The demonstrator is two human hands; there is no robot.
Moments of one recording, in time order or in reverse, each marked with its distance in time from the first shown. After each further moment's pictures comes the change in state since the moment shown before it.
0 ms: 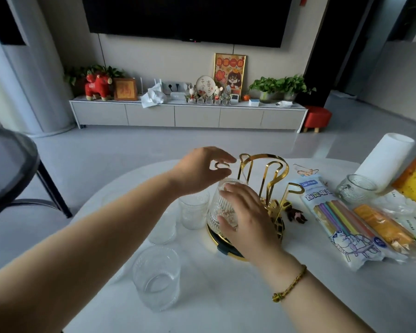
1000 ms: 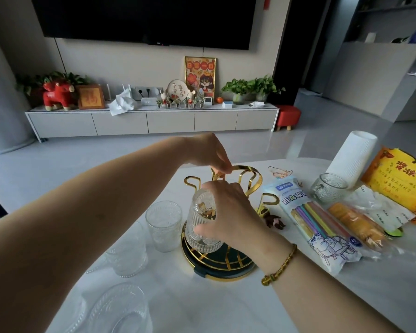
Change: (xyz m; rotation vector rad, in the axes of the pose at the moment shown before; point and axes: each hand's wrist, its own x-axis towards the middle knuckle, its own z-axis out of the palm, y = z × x) left_hand 0.113 0.008 0.016 0.043 -0.459 -0.093; right_hand 0.047 0.018 -0.030 0.018 -0.345 0.221
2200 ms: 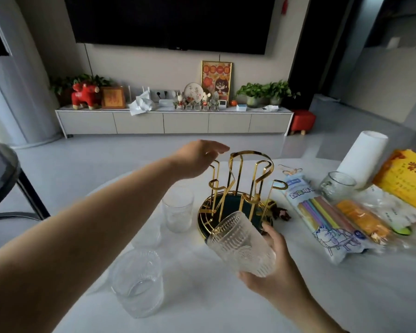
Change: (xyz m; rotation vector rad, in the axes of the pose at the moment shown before) left_hand -0.070 -0.009 0.036 -0.057 0.383 0.064; right_hand -0.123 0.054 0.056 0.588 0.127 0.238
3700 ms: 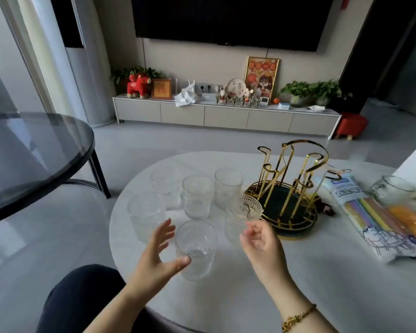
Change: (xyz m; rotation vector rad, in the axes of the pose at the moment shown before) left_hand -0.258 -0.078 0.059 -0.589 0.428 -0.414; right_hand -0.007 -0.031 0.099 0.198 0.034 -0.061
